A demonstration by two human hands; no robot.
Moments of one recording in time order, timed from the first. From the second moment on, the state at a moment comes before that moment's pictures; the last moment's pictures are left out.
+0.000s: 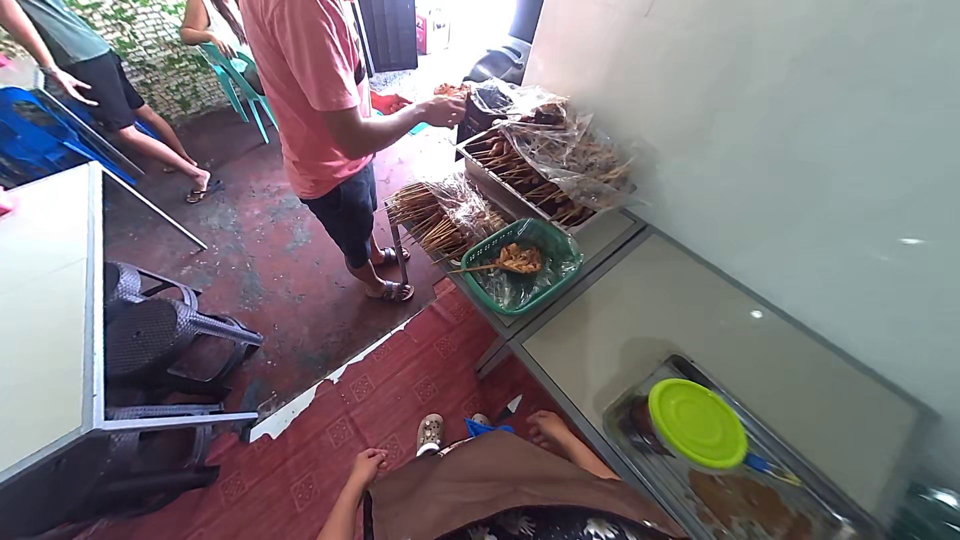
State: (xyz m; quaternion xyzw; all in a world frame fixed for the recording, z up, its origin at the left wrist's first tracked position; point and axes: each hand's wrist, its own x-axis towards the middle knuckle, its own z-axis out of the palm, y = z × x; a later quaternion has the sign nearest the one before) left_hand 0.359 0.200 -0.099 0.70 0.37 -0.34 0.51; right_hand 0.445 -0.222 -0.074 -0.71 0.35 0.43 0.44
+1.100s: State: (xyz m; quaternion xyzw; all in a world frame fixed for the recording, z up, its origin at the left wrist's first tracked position) left_hand 0.362 0.187 -0.095 0.72 0.34 -0.35 0.50; right_hand 0.434 -0.230 -0.080 -0.70 0.36 0.41 0.46
